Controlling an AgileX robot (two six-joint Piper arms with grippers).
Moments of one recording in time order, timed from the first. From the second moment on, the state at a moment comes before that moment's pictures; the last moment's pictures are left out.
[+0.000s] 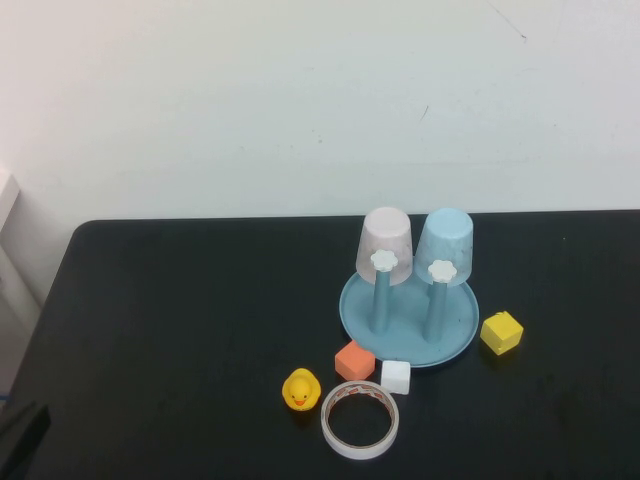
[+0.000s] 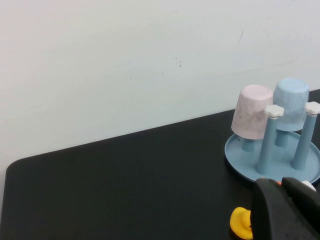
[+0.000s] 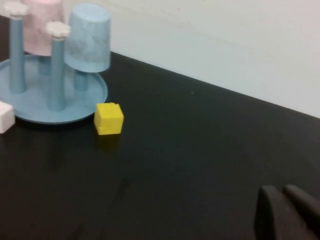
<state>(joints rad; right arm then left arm) 0.12 -0.01 0.02 -0.17 0.39 -0.10 -0.78 0.27 -0.20 1.07 0.39 -1.16</state>
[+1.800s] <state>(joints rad) 0.14 -0.01 0.02 -0.17 0.40 -0.10 -0.47 -0.01 -0.14 0.34 0.47 -0.36</state>
